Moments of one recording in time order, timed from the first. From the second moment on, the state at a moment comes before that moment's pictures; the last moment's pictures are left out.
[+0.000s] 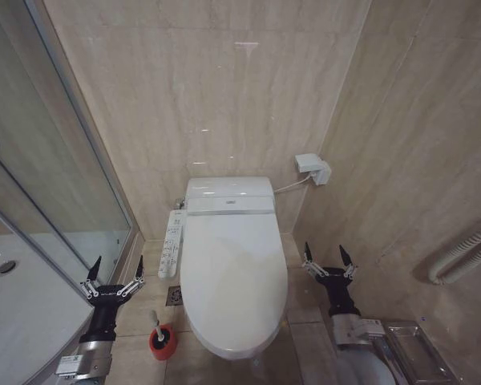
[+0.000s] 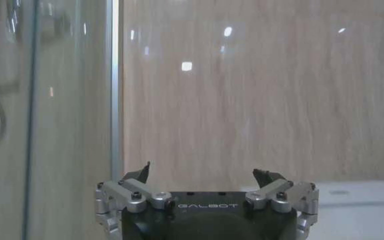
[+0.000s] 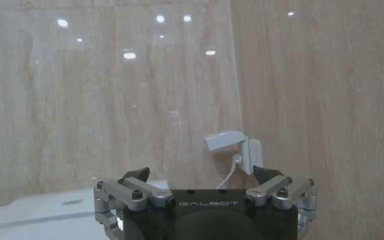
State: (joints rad) left arm 1.55 -1.30 -0.63 -2.00 -0.25 -0.36 -0.05; right arm -1.50 1.44 0.58 2.01 0.23 0.26 0.08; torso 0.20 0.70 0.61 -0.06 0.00
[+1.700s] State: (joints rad) left arm 1.51 -1.34 -0.56 -1.97 -0.12 -0.36 -0.16; right arm -1.50 1.44 0.58 2.01 0.23 0.26 0.08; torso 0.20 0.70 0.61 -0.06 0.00
